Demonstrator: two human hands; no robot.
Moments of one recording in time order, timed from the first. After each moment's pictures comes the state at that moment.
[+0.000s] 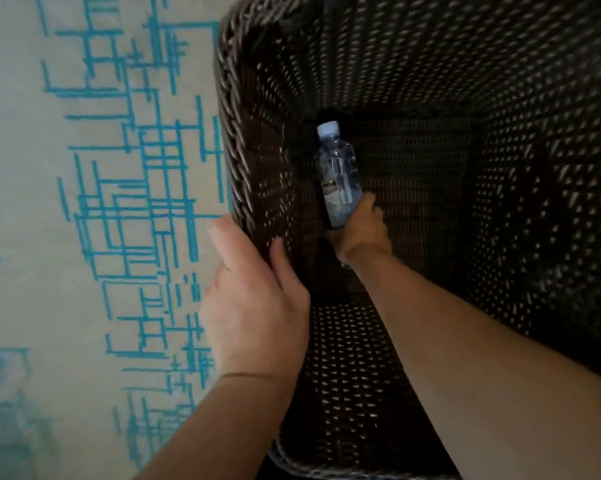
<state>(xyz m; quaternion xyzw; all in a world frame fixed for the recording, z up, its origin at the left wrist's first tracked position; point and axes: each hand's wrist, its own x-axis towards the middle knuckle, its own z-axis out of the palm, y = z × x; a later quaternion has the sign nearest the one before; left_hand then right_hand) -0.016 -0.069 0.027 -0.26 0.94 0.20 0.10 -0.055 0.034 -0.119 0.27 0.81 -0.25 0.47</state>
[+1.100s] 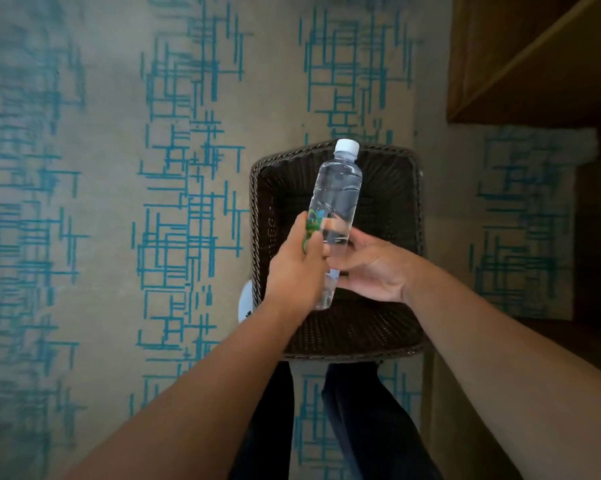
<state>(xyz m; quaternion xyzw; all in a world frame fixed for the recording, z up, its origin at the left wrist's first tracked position) -0.034 -0.013 0.221 -0.24 0.75 0.55 0.28 -0.063 0.133 0.178 0.24 0.33 -0.75 0.52</state>
